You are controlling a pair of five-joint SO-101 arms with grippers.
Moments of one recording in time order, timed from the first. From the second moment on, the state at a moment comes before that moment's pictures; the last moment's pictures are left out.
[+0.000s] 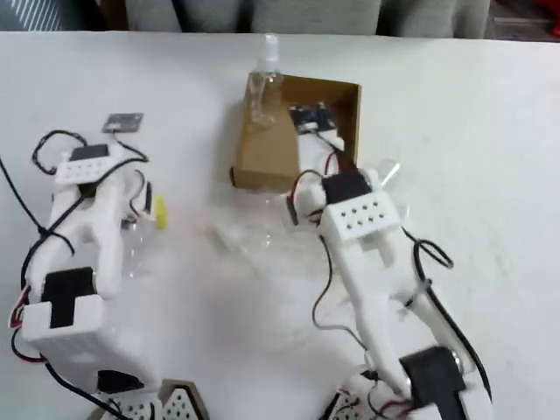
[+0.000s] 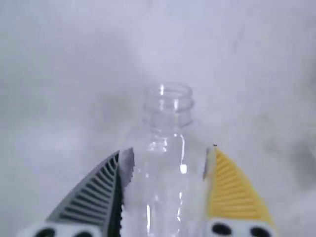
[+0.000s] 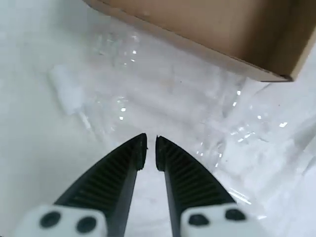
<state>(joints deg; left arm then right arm) -16.9 11.6 17.4 67.3 -3.9 -24.6 -16.5 24.2 68.9 -4.4</state>
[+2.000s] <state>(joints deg) -16.9 11.6 17.4 64.7 -3.2 -44.4 6.4 20.2 52.4 15.7</state>
